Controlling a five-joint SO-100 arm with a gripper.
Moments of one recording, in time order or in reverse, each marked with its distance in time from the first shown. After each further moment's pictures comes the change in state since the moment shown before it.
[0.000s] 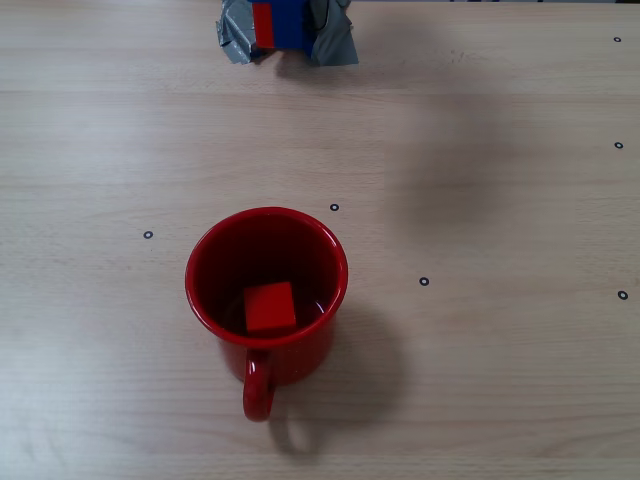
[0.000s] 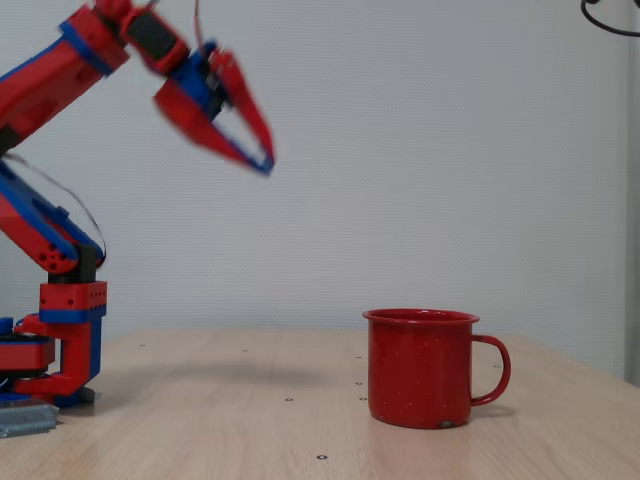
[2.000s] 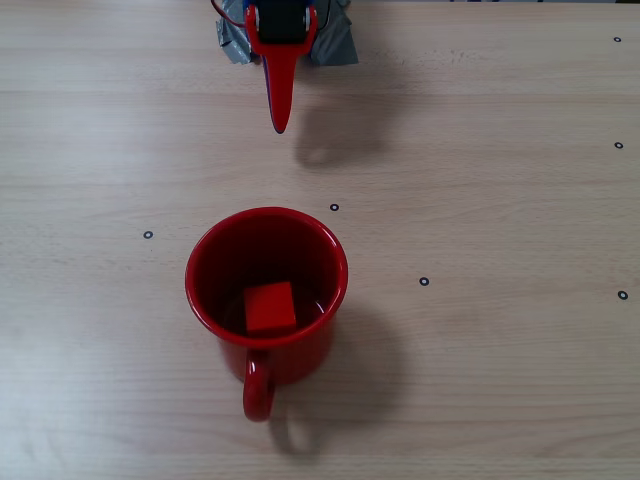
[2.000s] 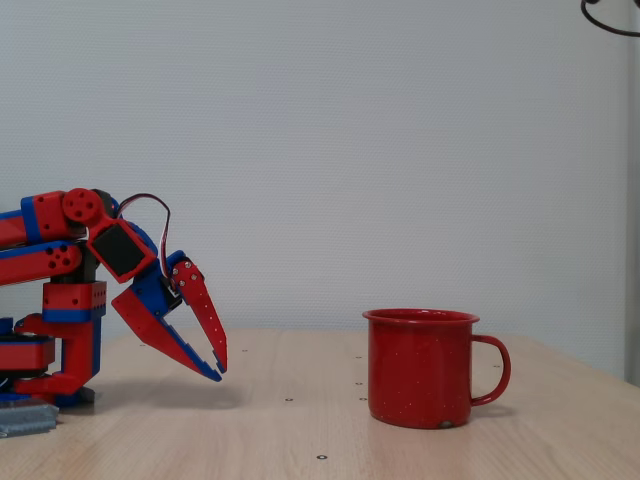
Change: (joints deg) arm -4.7 49.9 76.6 -19.3 2.5
